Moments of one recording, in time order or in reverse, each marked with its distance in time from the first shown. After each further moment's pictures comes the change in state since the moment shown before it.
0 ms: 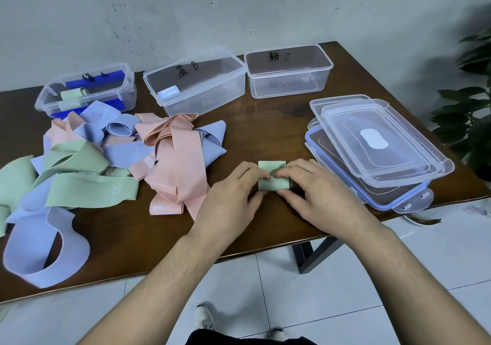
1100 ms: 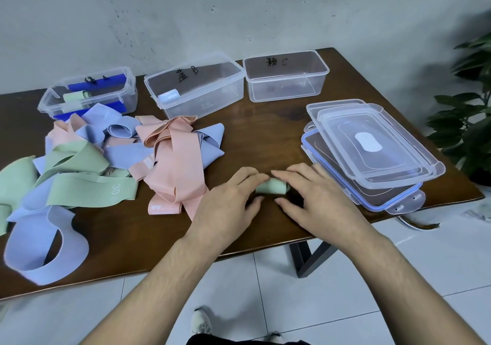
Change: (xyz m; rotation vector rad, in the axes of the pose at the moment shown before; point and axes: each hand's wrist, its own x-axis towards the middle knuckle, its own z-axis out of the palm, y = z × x) left_hand -0.005 0.000 0.003 0.089 -0.040 0.020; right_hand -0.014 -0.002 0.000 -0.087 0.020 0.046
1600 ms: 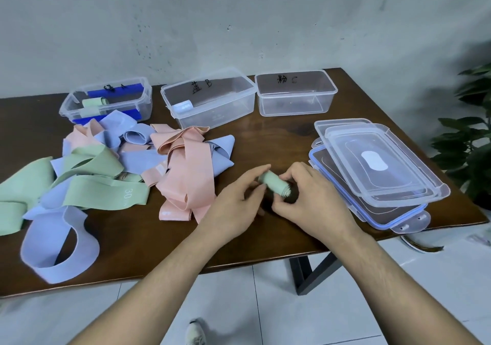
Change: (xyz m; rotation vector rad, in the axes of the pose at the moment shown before) left_hand 0.013 0.004 -0.015 -0.696 -0.075 -0.352; right_hand 0.028 -0.026 -0.010 0.133 0.054 0.109
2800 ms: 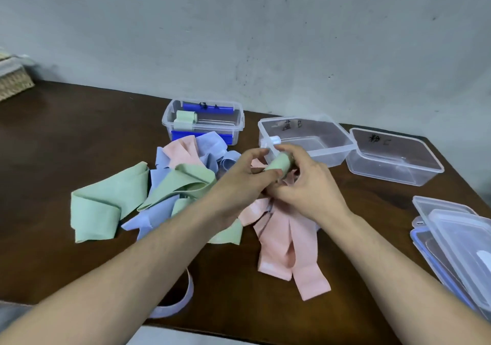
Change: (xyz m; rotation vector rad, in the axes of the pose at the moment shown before) left_hand 0.027 -0.025 -0.194 -0.619 0.162 -0.132; right_hand 0.151 -0.167 0.062 0.186 -0.054 -0.149
